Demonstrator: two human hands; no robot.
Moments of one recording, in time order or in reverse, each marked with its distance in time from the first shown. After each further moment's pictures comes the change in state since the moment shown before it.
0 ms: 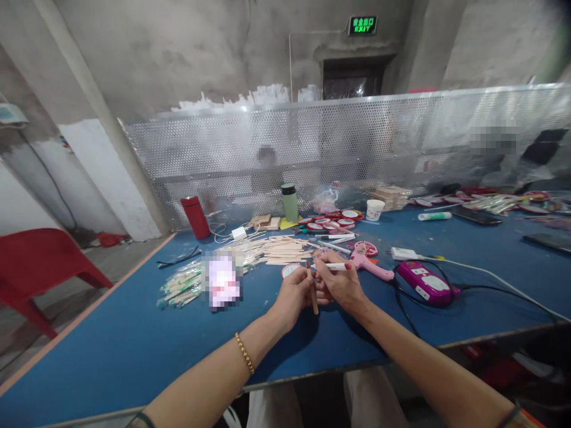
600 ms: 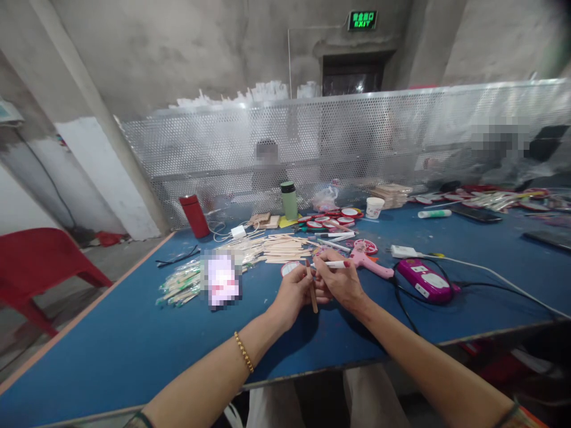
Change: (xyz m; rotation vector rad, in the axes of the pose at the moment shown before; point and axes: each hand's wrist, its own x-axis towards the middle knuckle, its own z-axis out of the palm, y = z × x) left_hand 0.000 0.000 0.000 0.005 -0.004 0.010; right_hand 0.000 -0.002 -0.002 -0.006 -0.008 0.013
